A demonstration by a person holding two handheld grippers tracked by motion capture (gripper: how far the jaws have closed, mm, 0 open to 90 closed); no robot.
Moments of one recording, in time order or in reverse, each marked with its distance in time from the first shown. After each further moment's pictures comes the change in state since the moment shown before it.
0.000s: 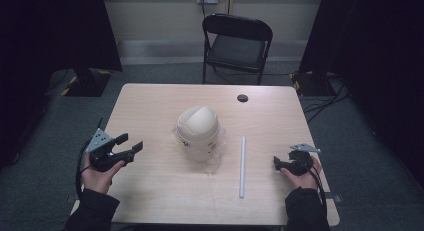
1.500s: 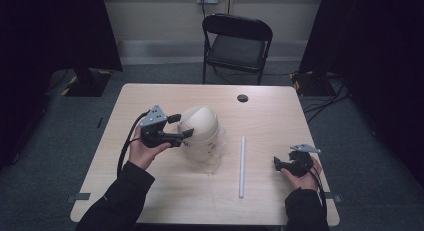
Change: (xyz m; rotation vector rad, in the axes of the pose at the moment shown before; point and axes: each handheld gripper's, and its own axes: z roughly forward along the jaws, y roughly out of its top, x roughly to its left) left arm -0.080 0.069 0.094 -0.006 -0.325 0.185; right arm 0.000 -0.001 -0.001 0.002 -0.004 0.002
